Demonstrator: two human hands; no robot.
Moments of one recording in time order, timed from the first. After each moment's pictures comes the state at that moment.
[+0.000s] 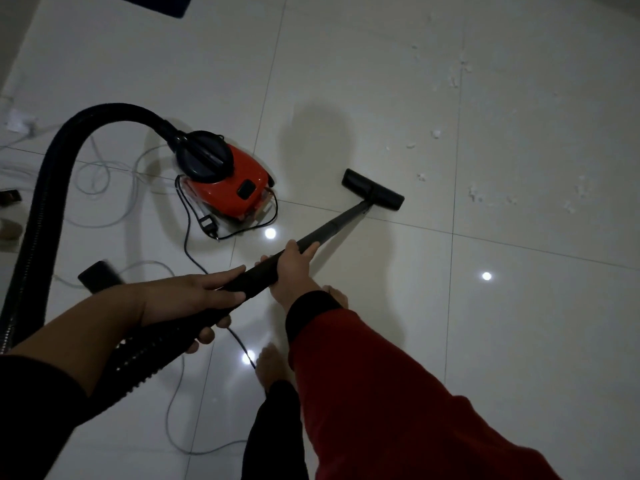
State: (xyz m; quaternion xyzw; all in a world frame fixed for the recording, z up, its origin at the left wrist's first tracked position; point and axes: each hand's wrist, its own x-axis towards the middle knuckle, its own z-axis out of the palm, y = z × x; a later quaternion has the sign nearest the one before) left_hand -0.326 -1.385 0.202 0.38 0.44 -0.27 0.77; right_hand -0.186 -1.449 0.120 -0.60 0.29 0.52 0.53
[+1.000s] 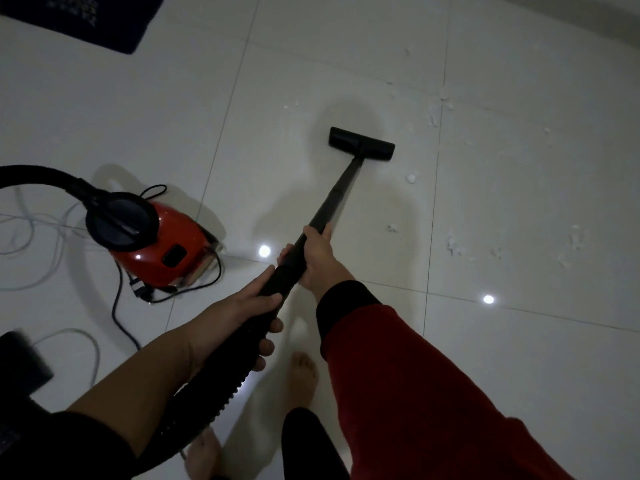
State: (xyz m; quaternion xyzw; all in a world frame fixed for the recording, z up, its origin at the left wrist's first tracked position) left_hand -0.057 -1.373 0.163 0.29 0.40 -0.07 0.86; right_hand 0.103 -1.370 0.075 -0.60 0.25 0.55 0.53
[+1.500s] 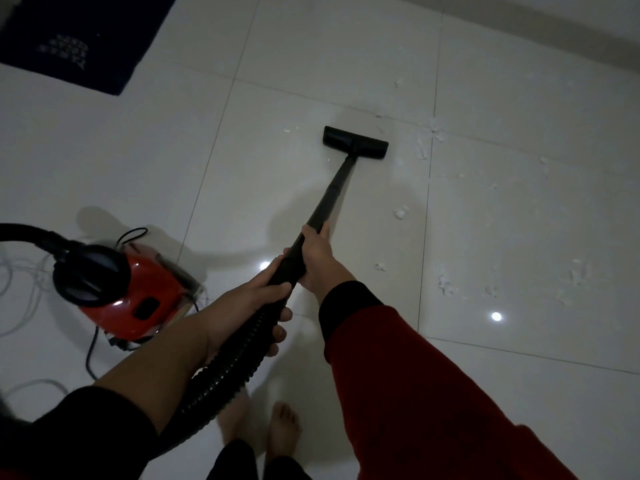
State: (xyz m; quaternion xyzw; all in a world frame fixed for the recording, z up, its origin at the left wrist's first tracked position) left_hand 0.072 -1.302 0.158 0.30 0.40 -0.05 0.86; right_hand 0.217 -1.301 0.087 -0.64 0.15 0.58 0.49
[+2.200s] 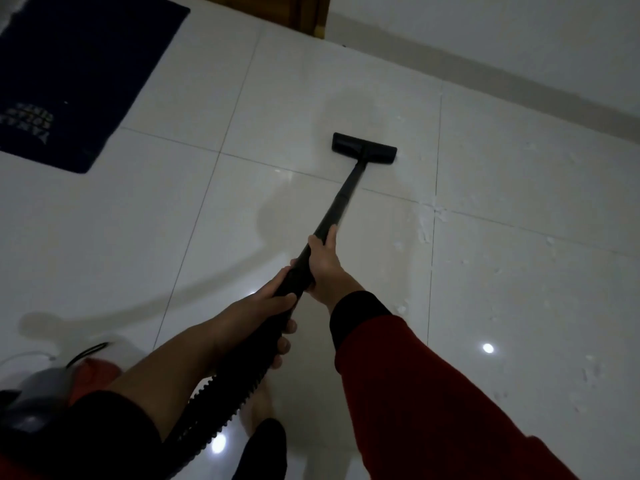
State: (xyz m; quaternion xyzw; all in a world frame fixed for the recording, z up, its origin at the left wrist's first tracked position) left_hand 0.229 -1.058 0.118 0.32 0.38 -0.06 0.87; right_hand 0.385 -1.064 0.050 -0.65 0.10 0.57 0.48
